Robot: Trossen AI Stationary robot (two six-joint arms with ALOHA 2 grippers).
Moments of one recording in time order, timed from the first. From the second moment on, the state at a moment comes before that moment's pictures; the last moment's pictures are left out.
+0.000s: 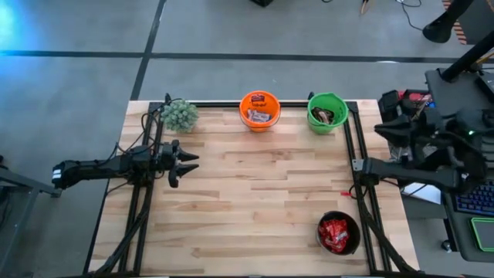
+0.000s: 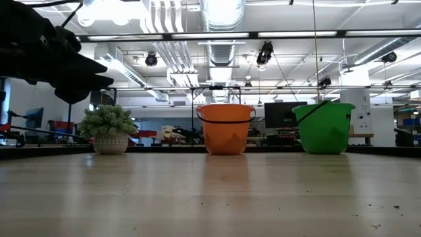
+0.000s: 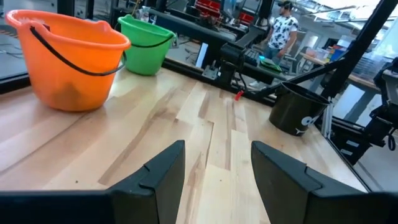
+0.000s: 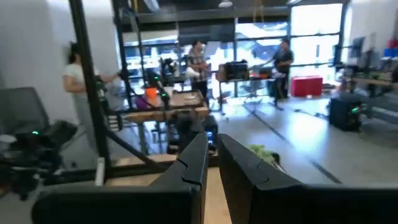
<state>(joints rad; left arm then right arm) 0.10 0.12 0.02 0.00 -0.01 -0.32 -0.32 0.38 1.17 -0.68 -0.27 0.09</state>
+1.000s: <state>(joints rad) 0.10 0.12 0.02 -0.01 -0.01 -0.34 -0.33 0.05 0.40 -0.36 0.05 0.16</state>
